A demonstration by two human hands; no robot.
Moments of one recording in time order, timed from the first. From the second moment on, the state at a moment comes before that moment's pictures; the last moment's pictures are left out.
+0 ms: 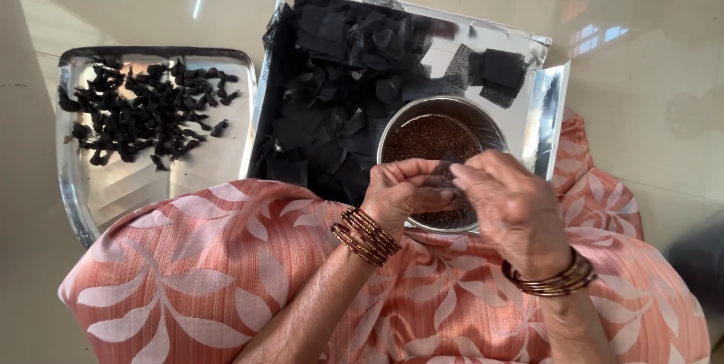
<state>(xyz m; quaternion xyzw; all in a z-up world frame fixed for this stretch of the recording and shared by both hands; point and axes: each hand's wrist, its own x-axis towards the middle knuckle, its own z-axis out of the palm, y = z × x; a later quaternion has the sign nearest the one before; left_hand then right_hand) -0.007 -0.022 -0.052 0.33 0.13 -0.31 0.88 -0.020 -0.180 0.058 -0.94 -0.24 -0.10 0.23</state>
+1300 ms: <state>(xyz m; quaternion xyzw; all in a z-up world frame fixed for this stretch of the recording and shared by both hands) 0.003 -0.016 -0.051 0.38 0.11 -0.36 0.84 0.000 -0.229 0.008 -0.82 0.03 0.19 0.54</state>
